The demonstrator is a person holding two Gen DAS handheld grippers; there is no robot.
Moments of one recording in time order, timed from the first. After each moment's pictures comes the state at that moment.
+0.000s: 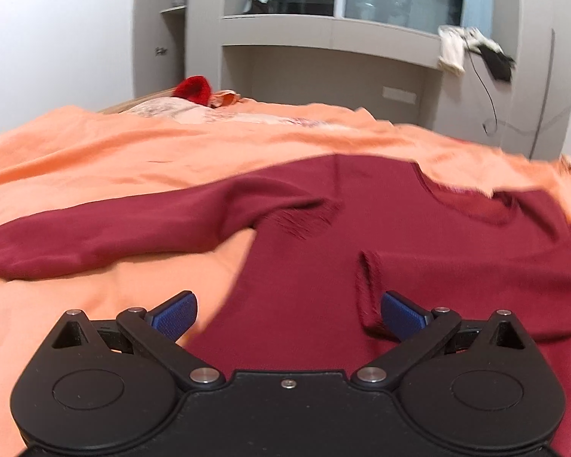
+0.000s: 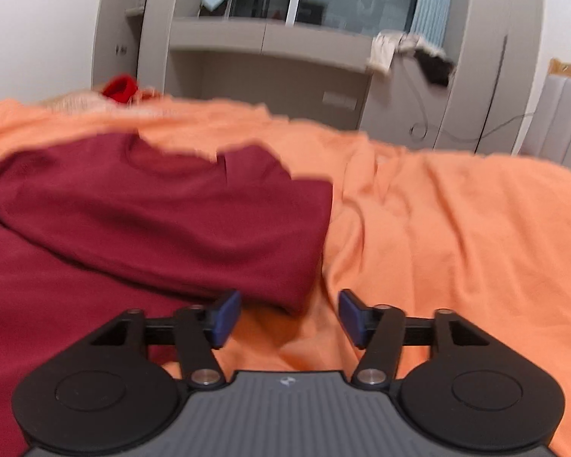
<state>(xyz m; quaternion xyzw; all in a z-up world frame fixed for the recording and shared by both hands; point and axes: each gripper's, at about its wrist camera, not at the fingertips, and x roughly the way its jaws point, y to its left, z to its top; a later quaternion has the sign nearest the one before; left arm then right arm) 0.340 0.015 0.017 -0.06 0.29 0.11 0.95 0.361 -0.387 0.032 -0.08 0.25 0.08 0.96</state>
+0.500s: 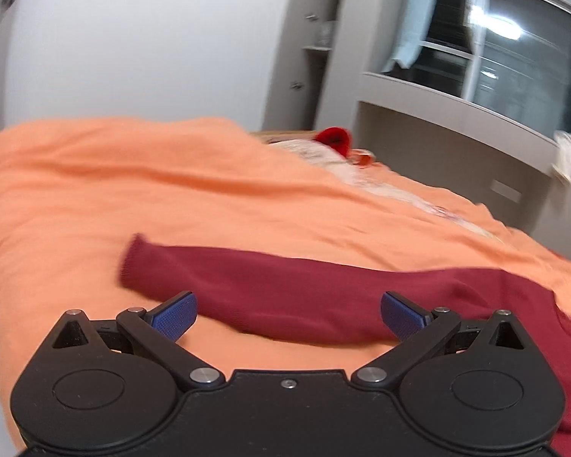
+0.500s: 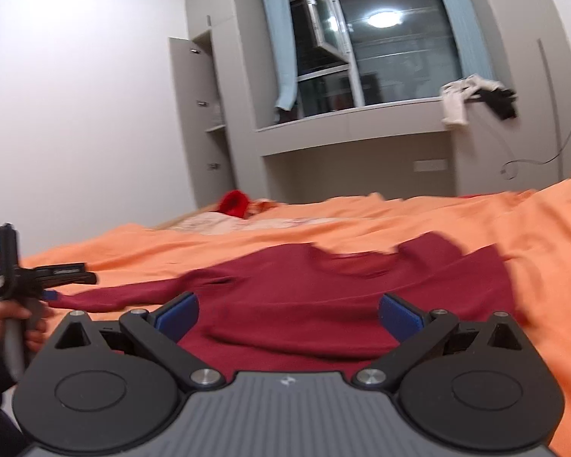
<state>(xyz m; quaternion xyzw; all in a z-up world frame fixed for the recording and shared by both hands) 0.263 0.169 0.049 -0.16 0.20 0.27 0.93 0.277 -0.290 0.055 0.08 0.14 0.26 0.95</state>
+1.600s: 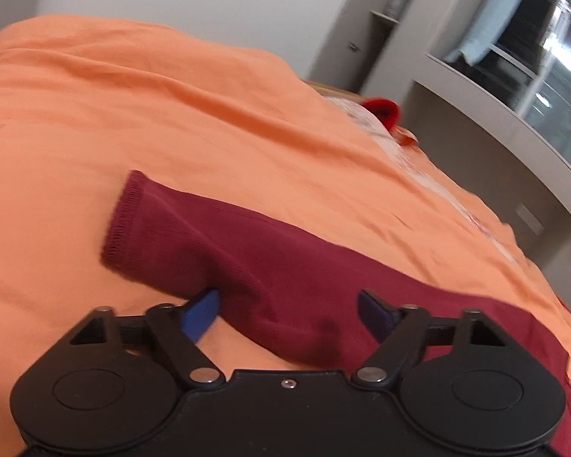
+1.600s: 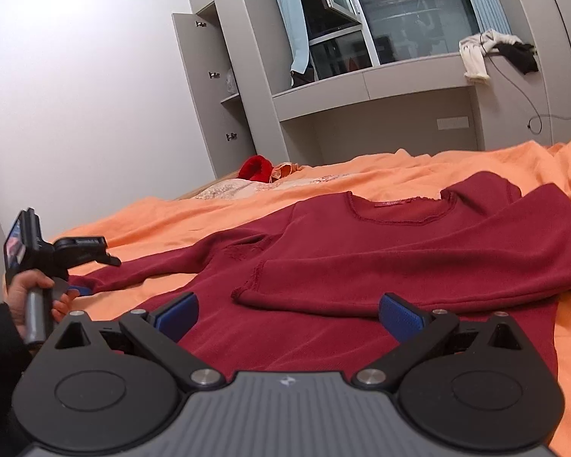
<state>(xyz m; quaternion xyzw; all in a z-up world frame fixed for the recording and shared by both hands) 0.322 0.225 0.005 -0.30 0.23 0.30 0.88 0.310 -0.263 0.015 0.10 0.21 0.28 0.93</state>
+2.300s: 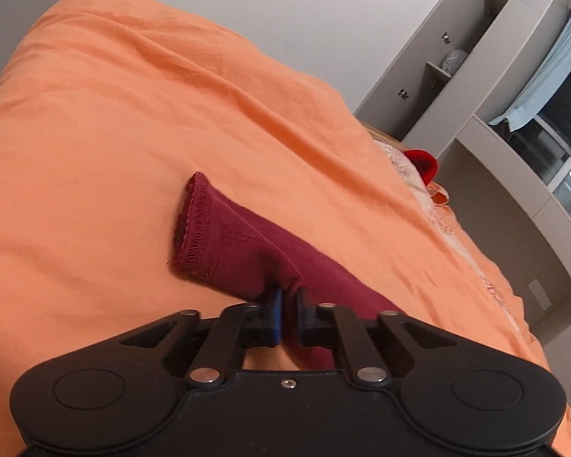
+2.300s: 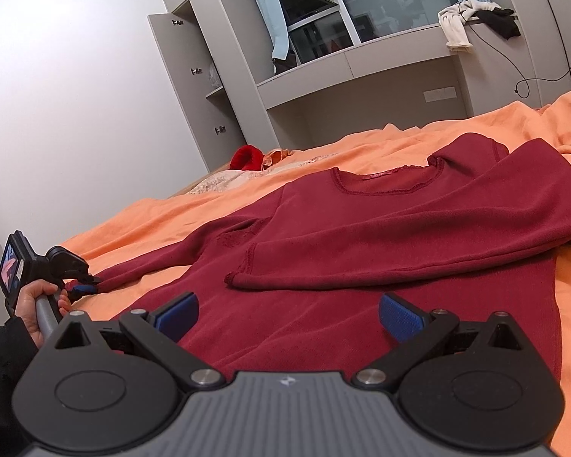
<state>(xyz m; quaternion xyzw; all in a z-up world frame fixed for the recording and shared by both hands) 0.298 0.242 0.007 -0.36 0.17 0.35 0.85 0.313 -0.264 0.004 0.13 0.23 0.27 0.93</state>
